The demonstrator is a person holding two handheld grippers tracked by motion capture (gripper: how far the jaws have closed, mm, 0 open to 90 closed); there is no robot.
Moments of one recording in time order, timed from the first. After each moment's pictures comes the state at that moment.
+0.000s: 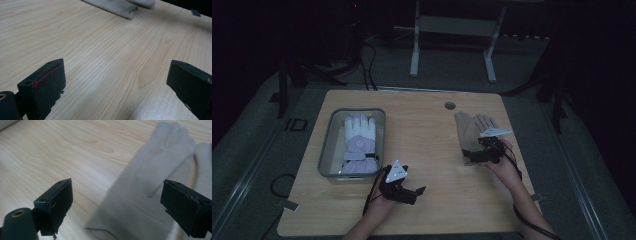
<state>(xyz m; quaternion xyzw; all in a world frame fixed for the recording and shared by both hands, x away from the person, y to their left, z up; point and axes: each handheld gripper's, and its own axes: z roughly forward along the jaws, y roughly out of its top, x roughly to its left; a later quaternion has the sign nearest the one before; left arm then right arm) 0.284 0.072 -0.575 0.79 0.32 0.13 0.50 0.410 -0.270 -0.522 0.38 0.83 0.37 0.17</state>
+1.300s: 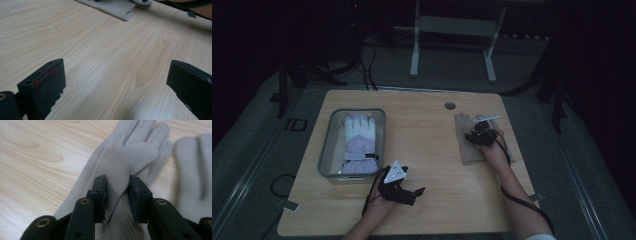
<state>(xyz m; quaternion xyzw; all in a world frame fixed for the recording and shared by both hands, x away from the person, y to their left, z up) 0.282 0.074 -0.576 0.79 0.31 0.13 0.51 0.482 -0.257 -0.548 0.45 0.82 0.31 0.18</state>
